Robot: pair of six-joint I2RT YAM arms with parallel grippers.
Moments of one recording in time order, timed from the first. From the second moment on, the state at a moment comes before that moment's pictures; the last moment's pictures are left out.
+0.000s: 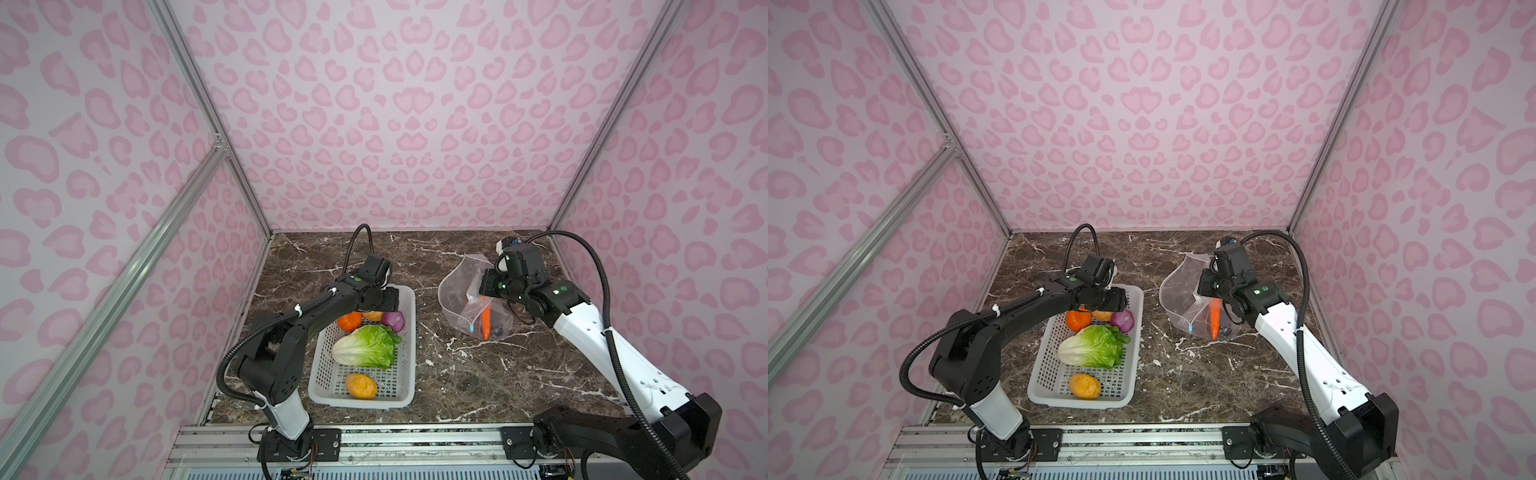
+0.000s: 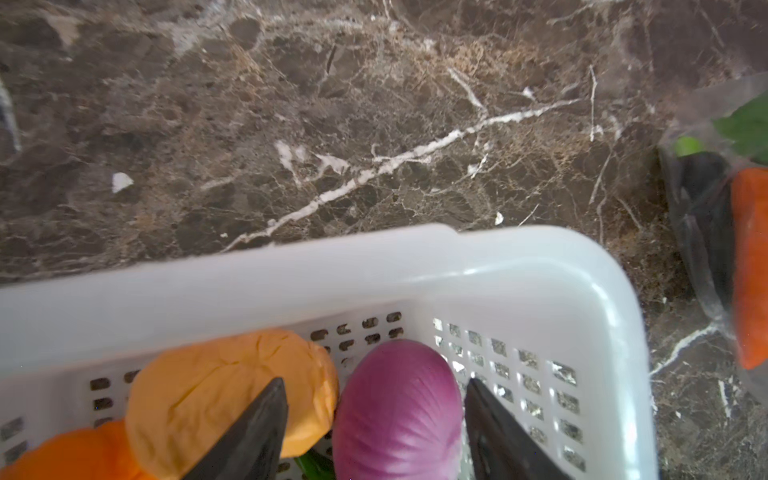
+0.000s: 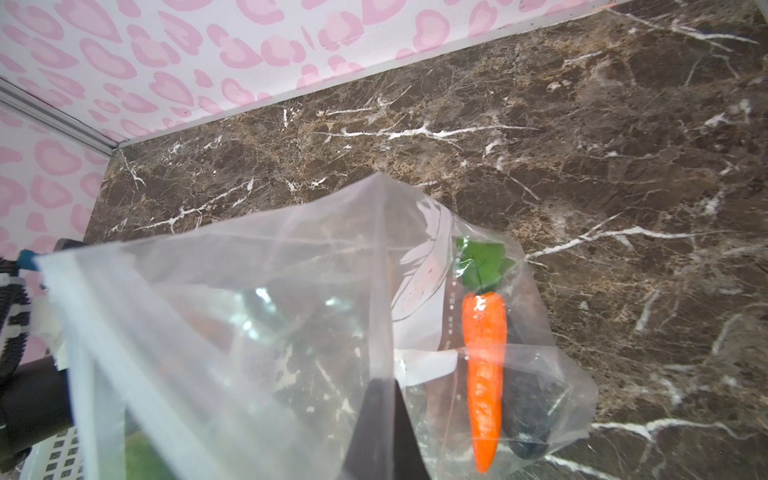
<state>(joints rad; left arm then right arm) -0.53 1.75 1.23 -0.56 0.10 -0.39 0.40 1.24 1.16 -0.67 0.08 0.49</state>
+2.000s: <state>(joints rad) -0.64 1.89 1.35 -0.75 -0.13 -0.36 0.40 1.20 1.12 -0.64 0.08 0.49</state>
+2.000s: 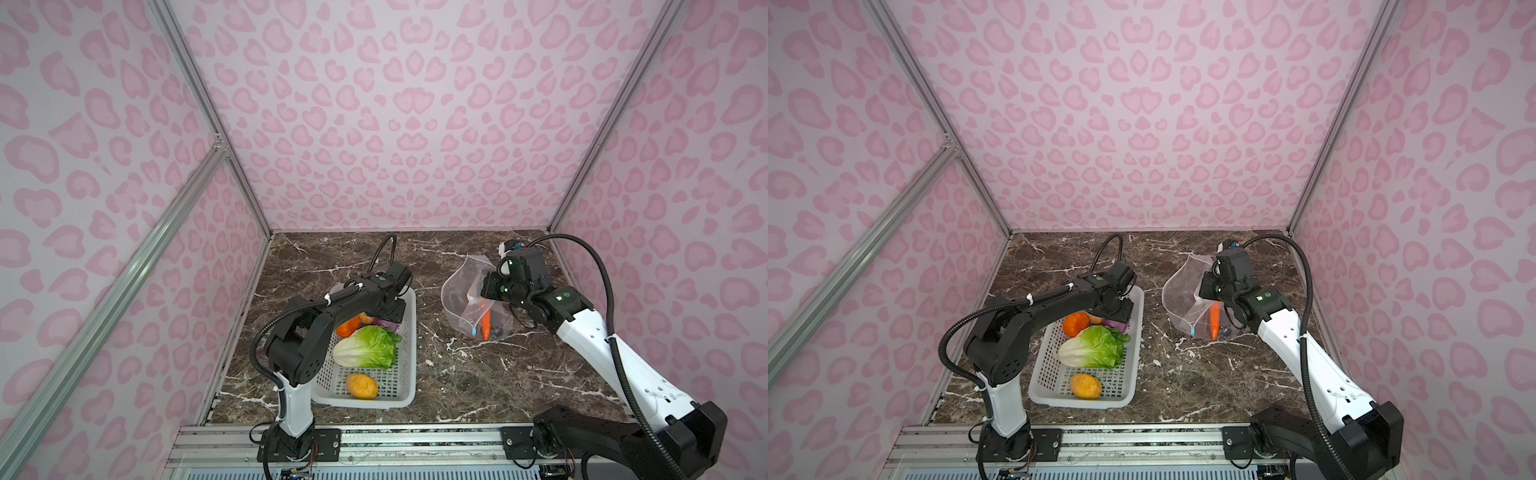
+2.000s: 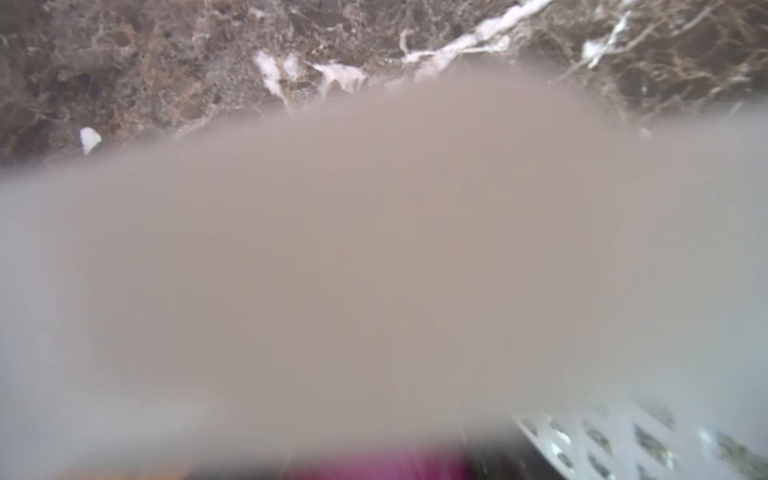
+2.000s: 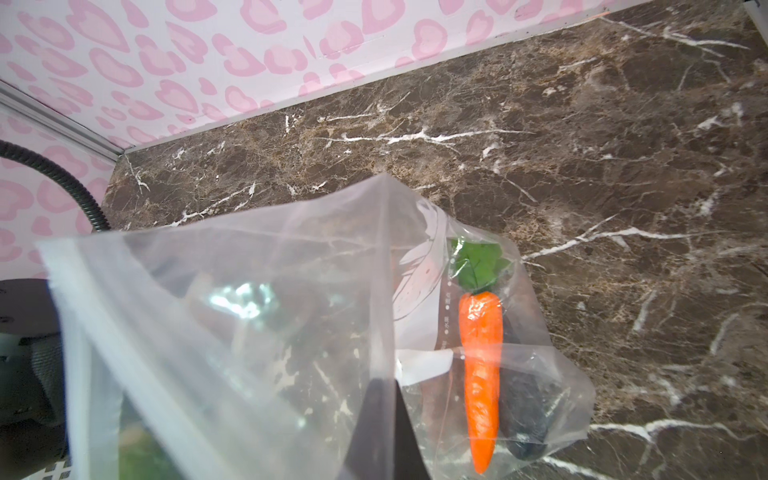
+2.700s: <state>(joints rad) -0.65 1.75 1.24 -0.74 -0.12 -0.41 0.40 1.20 1.12 -0.63 0.08 0.50</state>
